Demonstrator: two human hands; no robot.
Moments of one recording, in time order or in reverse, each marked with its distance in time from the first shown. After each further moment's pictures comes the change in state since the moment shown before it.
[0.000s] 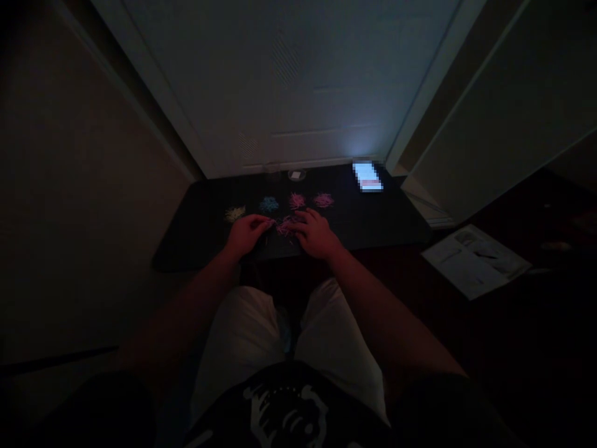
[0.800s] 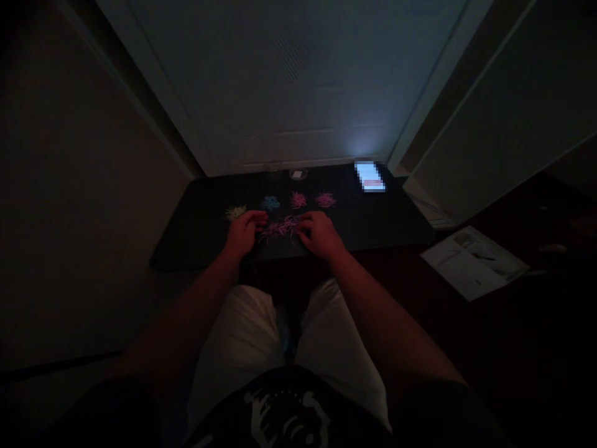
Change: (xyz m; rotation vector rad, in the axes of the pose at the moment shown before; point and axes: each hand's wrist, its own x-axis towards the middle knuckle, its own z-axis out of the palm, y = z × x) left_hand -0.001 -0.005 0.002 -0.236 0.055 -0.018; right_hand 0.002 0.009 0.005 0.081 0.080 0.033
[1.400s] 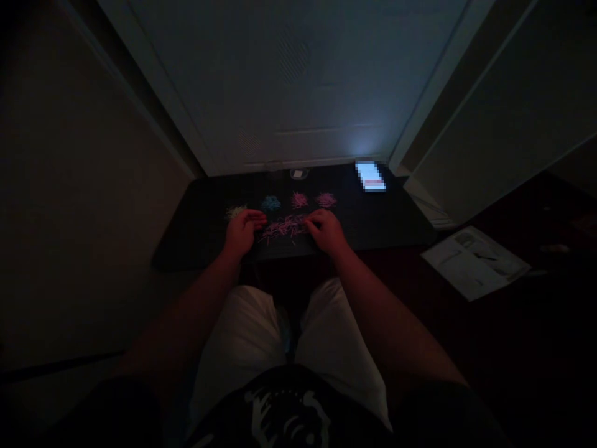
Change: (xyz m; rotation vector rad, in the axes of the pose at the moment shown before) left_hand 0.003 -0.007 -0.001 -0.088 0.069 -0.033; right_hand 0.003 0.006 -0.005 0.187 0.159 0.186
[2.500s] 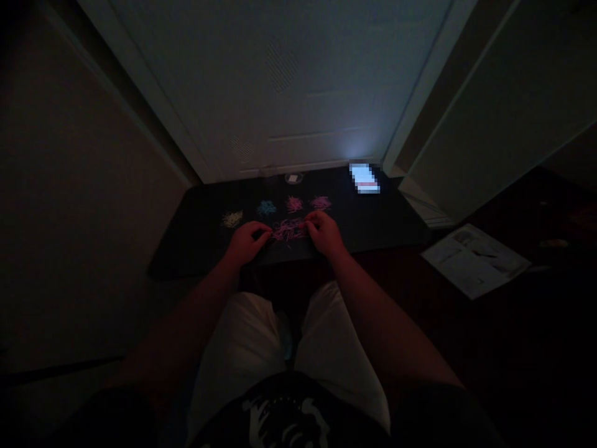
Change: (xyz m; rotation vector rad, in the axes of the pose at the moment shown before) left_hand -0.010 0.019 0.003 0.568 -0.204 0.302; right_hand -0.002 0.001 0.003 0.292 0.044 0.208
